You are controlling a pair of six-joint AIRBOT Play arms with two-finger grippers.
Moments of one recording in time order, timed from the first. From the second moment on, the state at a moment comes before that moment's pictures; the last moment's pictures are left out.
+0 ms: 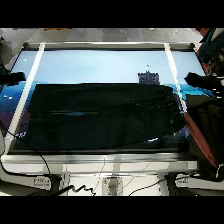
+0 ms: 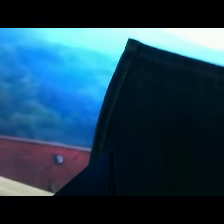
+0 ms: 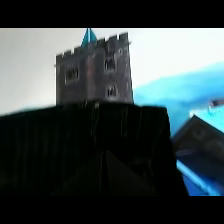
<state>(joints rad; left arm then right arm) 0.32 -1.57 1.75 1.65 -1.15 -1.43 -0.45 -1.39 1.33 -0.90 0.89 1.10</state>
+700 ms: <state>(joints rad) 0.43 -1.12 1.29 1.07 -1.20 -1.22 -0.72 -0.83 0.54 -1.12 1.09 1.50</state>
